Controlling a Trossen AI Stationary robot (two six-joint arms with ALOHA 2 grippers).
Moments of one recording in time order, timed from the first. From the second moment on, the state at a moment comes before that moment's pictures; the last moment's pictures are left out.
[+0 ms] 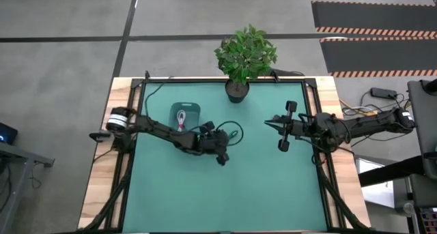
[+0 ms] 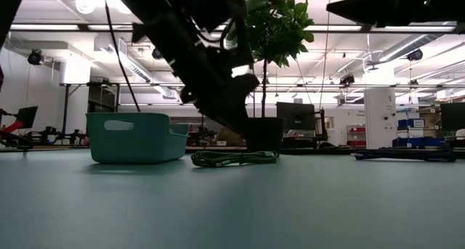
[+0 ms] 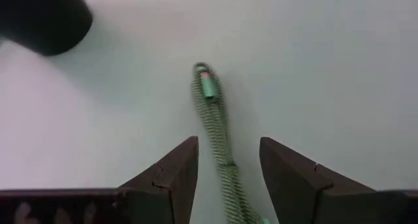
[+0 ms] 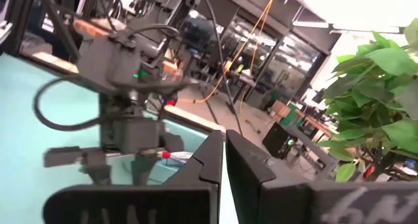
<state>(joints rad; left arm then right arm) -0.14 1.88 1.15 -0.14 -0.52 -0.36 0.08 0.69 0.30 0.47 0.21 -0.51</state>
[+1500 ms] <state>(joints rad) -0.12 1.99 1.14 -0.07 -0.42 -0.48 0.08 0.69 0.34 0.35 0.21 -0.50</state>
